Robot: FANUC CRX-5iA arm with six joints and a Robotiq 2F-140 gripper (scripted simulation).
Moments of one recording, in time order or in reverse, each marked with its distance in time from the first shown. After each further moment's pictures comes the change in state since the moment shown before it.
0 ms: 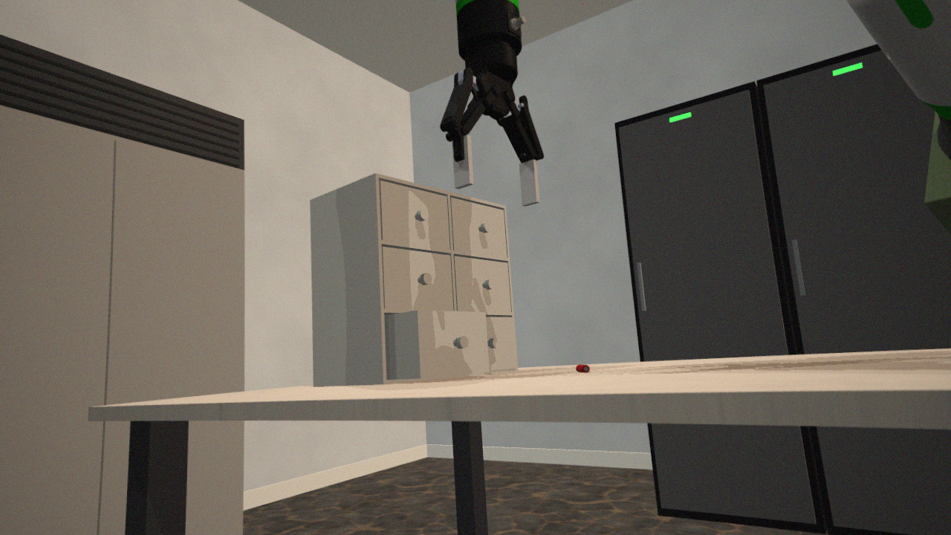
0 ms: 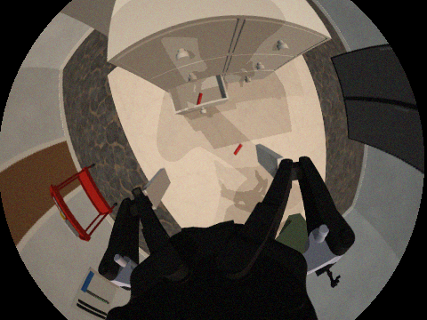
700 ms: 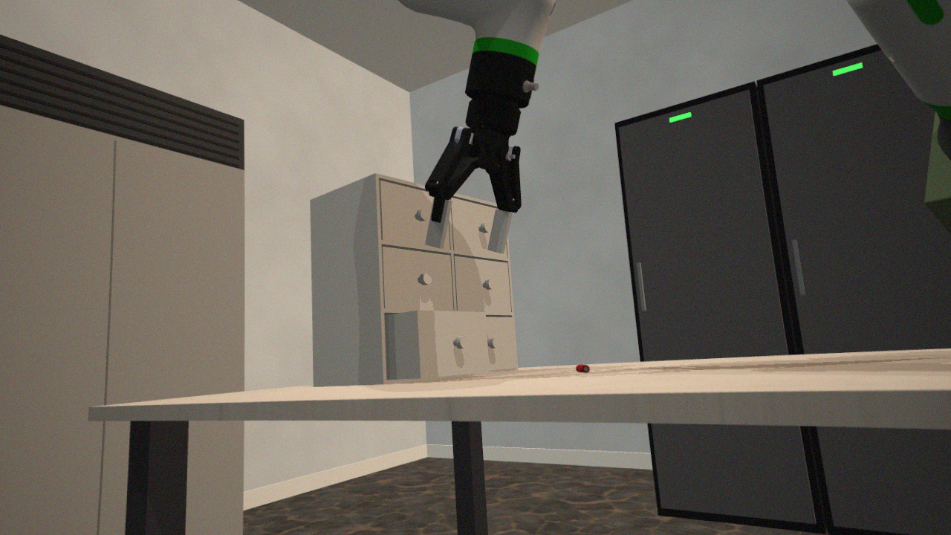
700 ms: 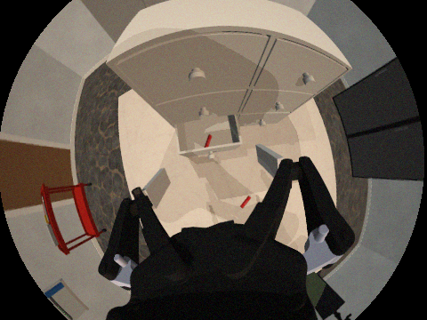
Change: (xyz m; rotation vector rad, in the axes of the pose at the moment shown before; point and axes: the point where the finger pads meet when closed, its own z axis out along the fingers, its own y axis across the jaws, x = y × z) arm 0.065 0.001 0.066 -0.046 0.366 -0.091
